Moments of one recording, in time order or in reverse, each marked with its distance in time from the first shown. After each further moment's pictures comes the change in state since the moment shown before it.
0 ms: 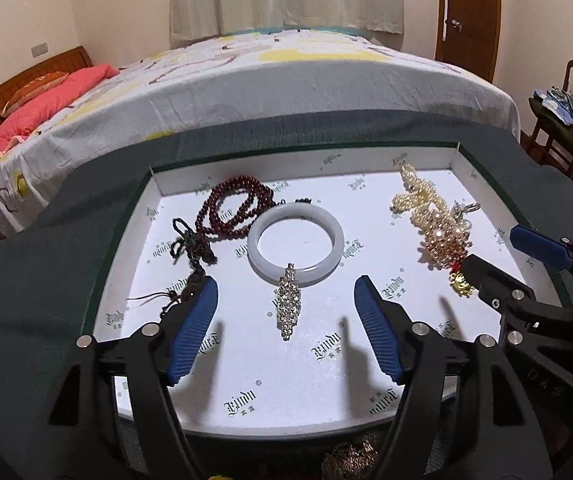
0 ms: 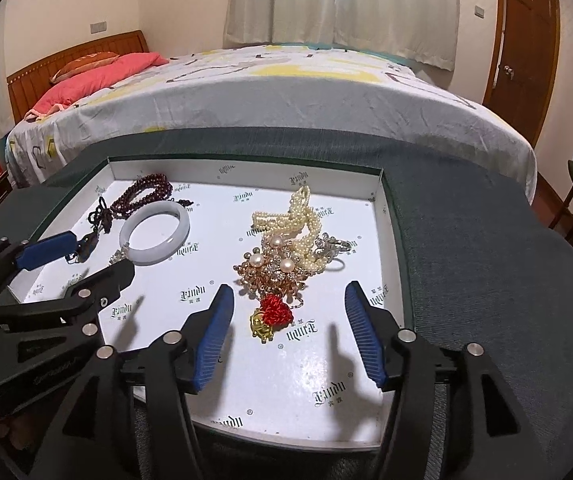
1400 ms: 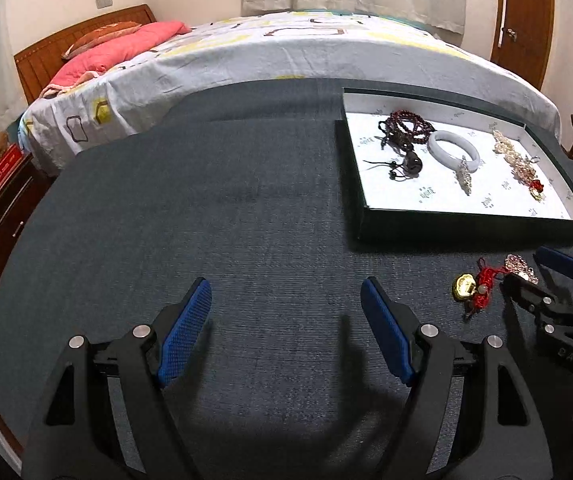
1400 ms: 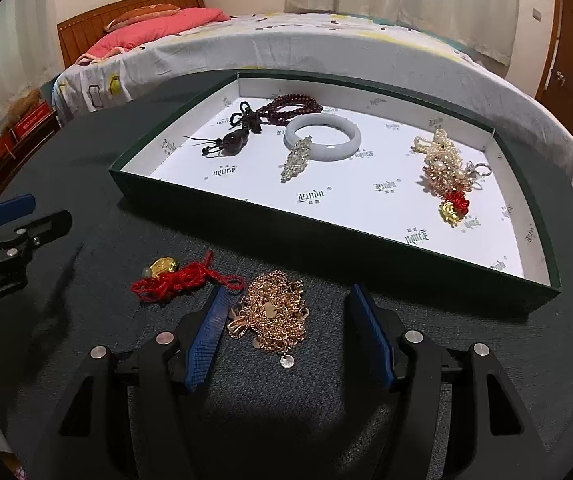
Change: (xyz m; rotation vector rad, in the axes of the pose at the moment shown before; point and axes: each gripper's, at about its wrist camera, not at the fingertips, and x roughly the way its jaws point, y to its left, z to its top) left arm -0.080 0.146 -0.097 -0.131 0.089 0.119; right arm -0.026 0.109 -0.058 -0.112 0.138 0.137
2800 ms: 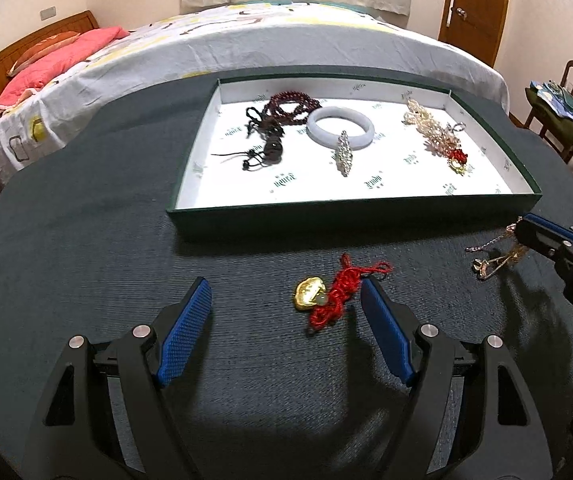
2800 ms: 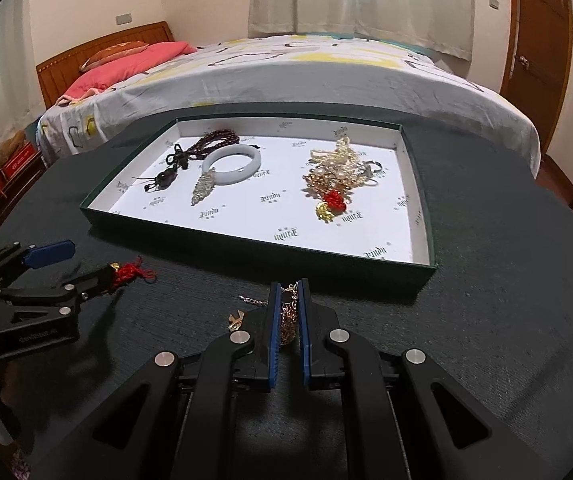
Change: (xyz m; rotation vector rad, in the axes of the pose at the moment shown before) left arm 0.008 -0.097 0.002 0.094 0.036 -0.155; right arm -0.049 -0.080 -0.017 0.102 -0.087 -0.039
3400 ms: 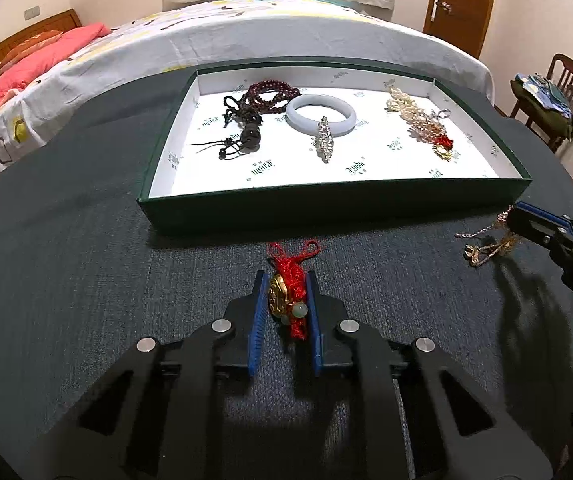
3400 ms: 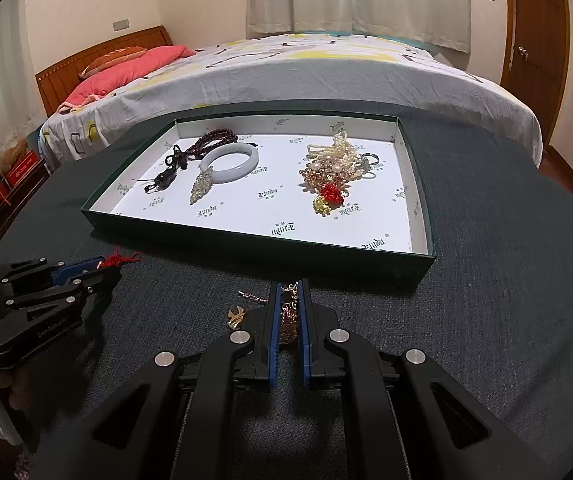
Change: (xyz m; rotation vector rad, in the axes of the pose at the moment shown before) left arm 0.006 -0.002 -0.006 0.024 0.012 -0.061; right arm 0.002 -0.005 -0.003 0.022 0.000 0.023
